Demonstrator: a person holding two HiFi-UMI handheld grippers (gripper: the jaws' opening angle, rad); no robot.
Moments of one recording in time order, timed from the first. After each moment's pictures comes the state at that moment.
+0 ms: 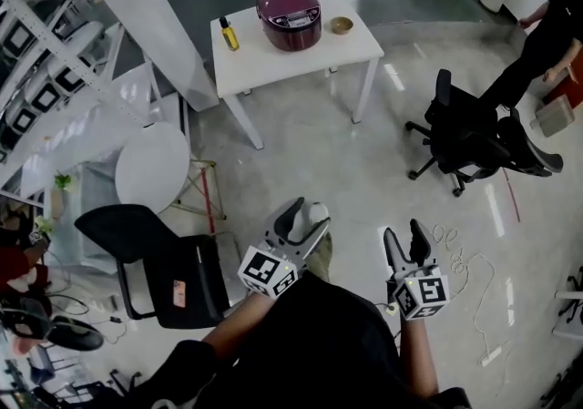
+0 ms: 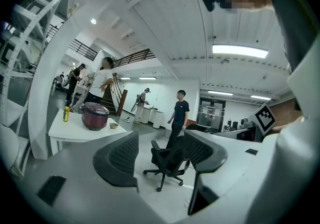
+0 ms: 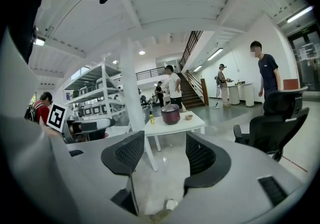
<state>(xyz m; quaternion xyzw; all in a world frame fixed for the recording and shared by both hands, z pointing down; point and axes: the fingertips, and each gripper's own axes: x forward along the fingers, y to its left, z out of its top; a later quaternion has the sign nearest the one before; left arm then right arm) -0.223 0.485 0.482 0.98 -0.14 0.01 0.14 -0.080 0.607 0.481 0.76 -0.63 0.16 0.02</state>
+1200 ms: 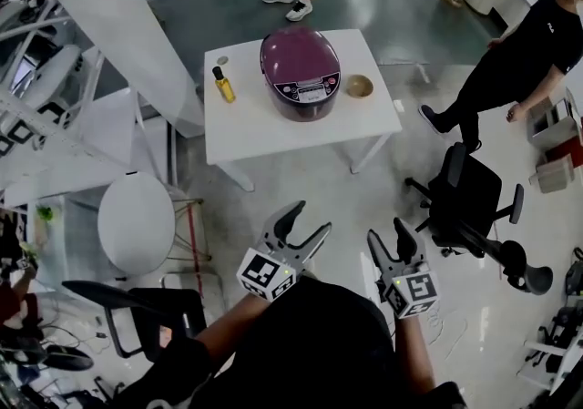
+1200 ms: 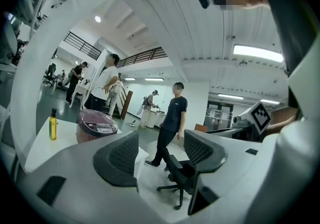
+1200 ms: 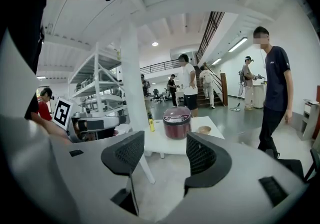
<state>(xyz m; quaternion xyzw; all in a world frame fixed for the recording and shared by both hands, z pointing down) -0.068 0.173 0.466 0.98 -0.15 0.00 0.15 0.051 0.255 0.464 0.69 -0.70 0.16 0.07</state>
